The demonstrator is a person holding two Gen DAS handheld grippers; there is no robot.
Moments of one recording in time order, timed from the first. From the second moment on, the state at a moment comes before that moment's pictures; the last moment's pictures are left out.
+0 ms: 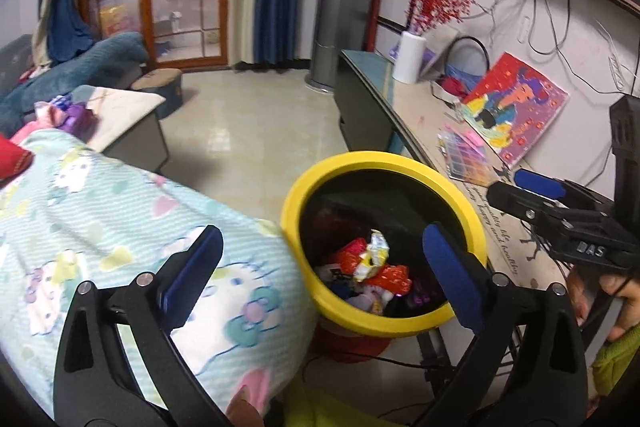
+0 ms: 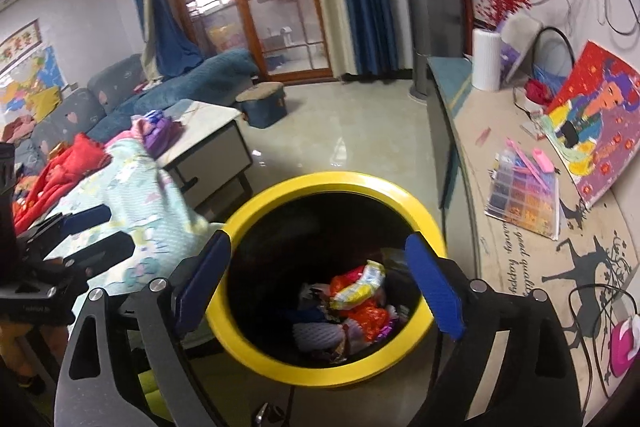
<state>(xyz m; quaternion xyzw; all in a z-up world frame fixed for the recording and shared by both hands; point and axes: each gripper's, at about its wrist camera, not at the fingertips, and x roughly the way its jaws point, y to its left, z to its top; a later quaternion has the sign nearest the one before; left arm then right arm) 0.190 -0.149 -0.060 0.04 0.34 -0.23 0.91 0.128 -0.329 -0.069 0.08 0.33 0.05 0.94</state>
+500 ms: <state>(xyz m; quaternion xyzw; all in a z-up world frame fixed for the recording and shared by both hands) 0.147 -0.055 -0.028 0.00 0.29 -0.13 0.95 0.102 -0.231 -0.038 0.02 0.30 0.11 0.95</state>
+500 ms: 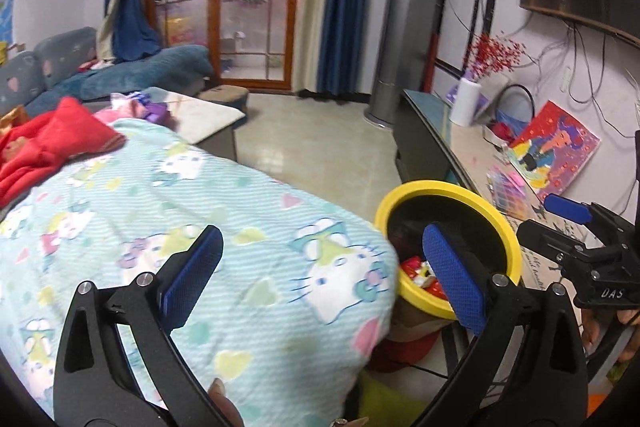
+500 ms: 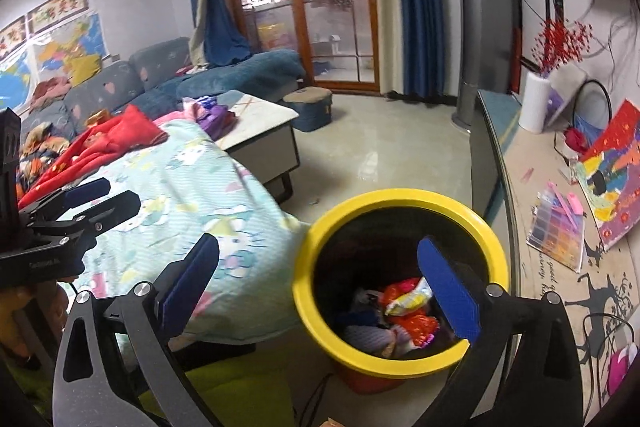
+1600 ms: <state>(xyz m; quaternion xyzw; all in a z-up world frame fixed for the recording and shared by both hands) 0.047 0.006 -0.020 -0.02 0.18 -0.06 0.98 0.021 -0.155 -0.025 0.00 0.14 0.08 0.99</state>
